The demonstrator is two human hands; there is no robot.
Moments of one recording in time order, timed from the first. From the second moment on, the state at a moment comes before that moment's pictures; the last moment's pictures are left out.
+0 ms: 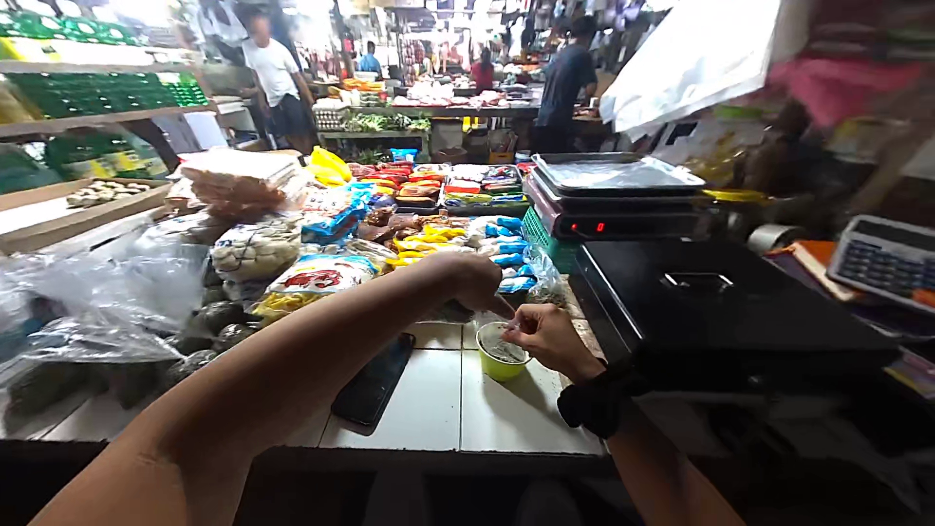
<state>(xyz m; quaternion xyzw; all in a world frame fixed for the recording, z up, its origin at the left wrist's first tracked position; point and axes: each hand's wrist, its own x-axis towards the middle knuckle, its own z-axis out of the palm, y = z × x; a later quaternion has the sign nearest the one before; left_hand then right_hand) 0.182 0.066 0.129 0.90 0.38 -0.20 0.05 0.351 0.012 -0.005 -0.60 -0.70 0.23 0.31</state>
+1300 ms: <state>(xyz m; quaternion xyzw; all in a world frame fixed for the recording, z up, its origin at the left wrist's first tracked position) 0.154 0.075 0.125 0.90 0.37 -0.23 0.07 0.350 0.018 0.005 -0.61 -0.71 0.28 0.23</state>
